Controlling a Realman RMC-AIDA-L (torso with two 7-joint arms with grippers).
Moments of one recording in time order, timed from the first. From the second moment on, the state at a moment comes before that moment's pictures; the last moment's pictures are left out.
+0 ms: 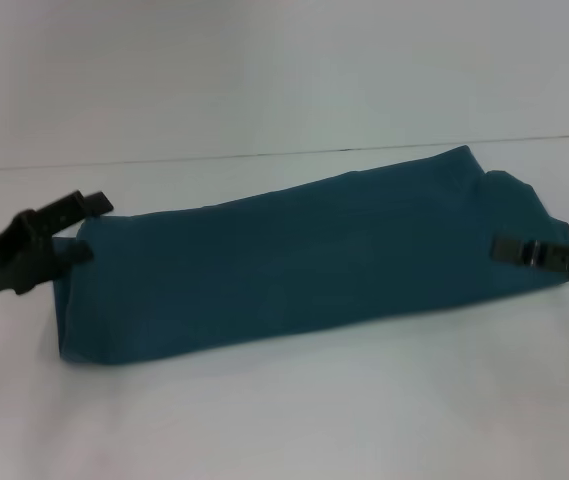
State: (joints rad) left arm -0.50 -2.09 0.55 0.70 1.92 1.33 -2.41; right arm 0.40 1.95 -0.61 -0.67 -1.82 -1.71 1.99
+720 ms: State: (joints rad) left arm -0.42 -2.09 0.54 0.59 2.00 1.26 -2.46; right arm 0.41 1.94 -0.60 -0.60 -1.85 -1.67 1.95
